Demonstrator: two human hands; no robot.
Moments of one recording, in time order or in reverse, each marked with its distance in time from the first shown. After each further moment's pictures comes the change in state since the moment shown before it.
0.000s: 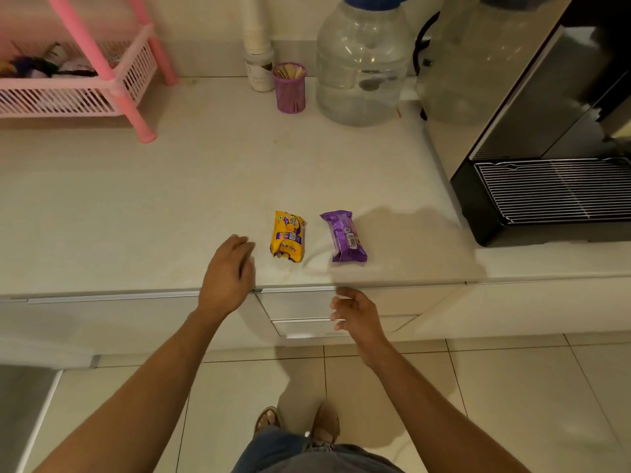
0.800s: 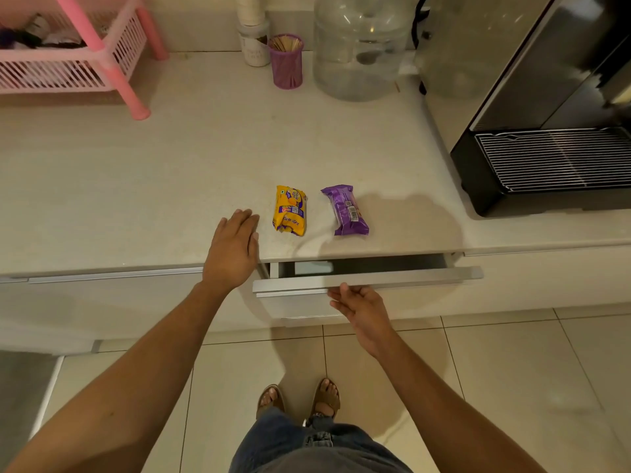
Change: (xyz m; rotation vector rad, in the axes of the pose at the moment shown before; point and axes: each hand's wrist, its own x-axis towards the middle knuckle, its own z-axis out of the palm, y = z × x) left_hand 0.001 -0.001 0.000 0.237 -0.095 0.091; right_hand -0.017 0.034 -0.008 0.355 -0.075 0.039
